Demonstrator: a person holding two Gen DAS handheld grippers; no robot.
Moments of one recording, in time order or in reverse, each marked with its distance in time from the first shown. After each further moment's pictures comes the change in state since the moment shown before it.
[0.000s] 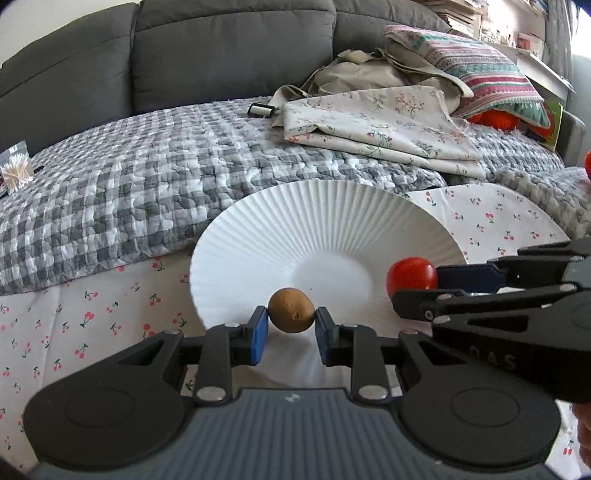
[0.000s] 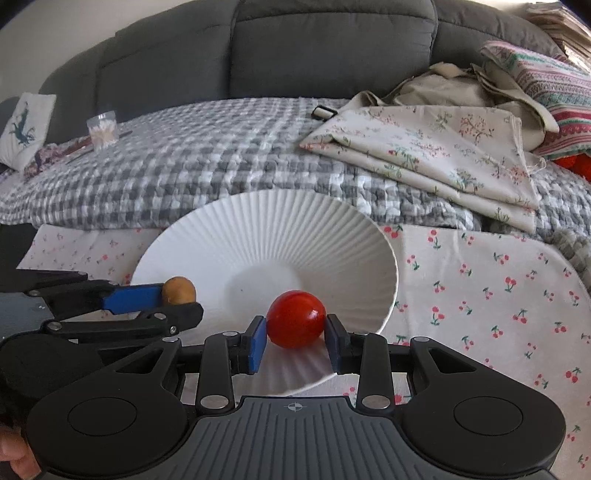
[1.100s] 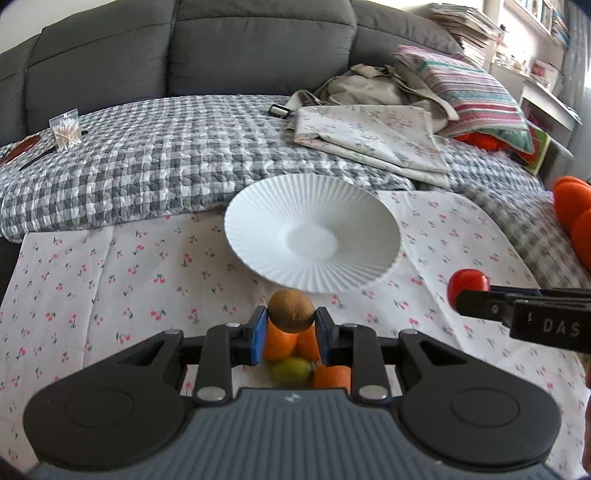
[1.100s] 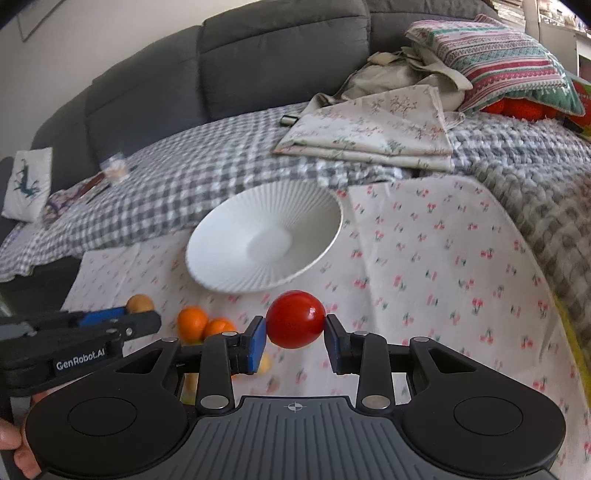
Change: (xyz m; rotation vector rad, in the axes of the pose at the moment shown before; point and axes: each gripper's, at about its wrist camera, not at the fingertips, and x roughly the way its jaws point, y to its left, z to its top) left arm -0.113 -0.003 -0.022 -0.120 0.043 0.003; right arm -0.135 -0.015 -0.037 0.214 0.016 0.001
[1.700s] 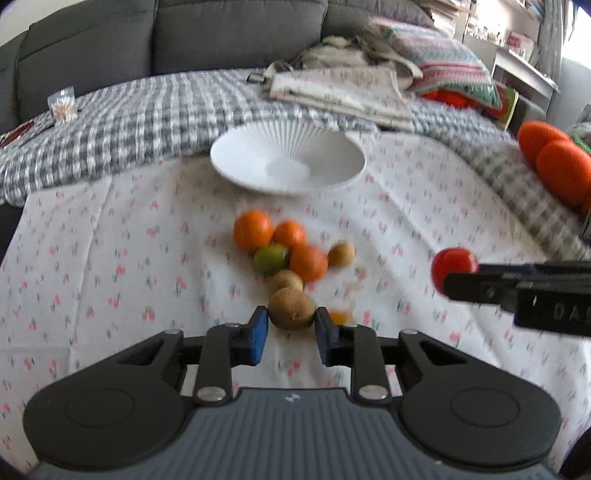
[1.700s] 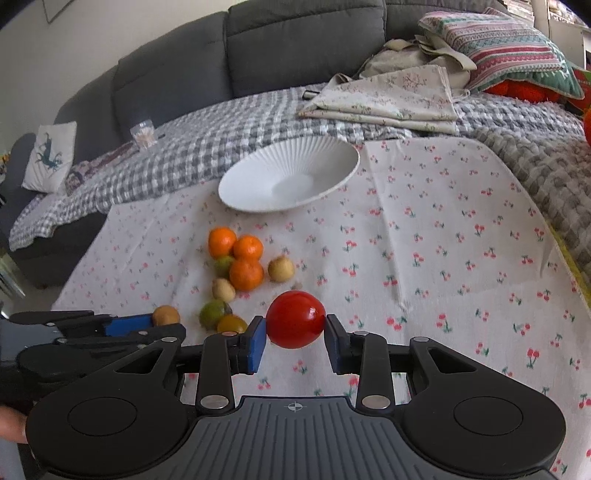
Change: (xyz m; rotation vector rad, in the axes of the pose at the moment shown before) left arm -0.053 -0.013 -0.075 0.063 0.049 -0.043; right arm -0.051 0.013 -0.079 -0.035 0.023 0.068
